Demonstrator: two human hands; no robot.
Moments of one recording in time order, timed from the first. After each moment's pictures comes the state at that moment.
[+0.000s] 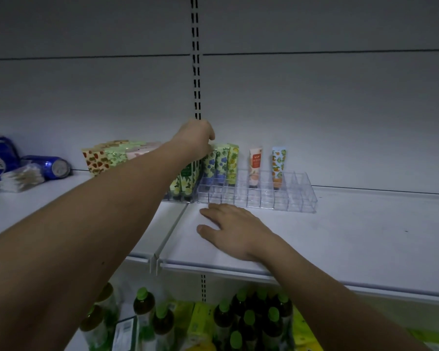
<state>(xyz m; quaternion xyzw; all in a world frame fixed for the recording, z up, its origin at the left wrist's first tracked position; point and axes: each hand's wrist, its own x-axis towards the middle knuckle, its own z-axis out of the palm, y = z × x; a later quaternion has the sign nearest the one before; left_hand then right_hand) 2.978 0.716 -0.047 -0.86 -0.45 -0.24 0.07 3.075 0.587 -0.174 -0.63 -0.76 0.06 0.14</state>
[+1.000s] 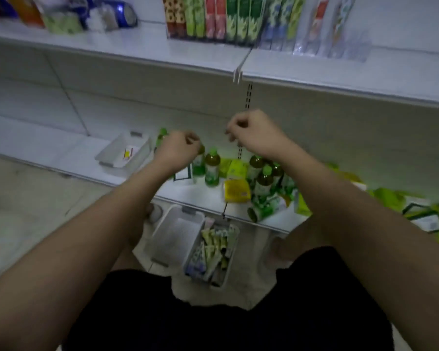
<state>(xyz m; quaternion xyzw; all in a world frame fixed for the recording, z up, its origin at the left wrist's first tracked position) 2.753 0.471 -0.286 -0.72 -0.59 -0.27 -0.24 2.937 0.432 -0.239 -0.63 -0.68 0.22 0.31</state>
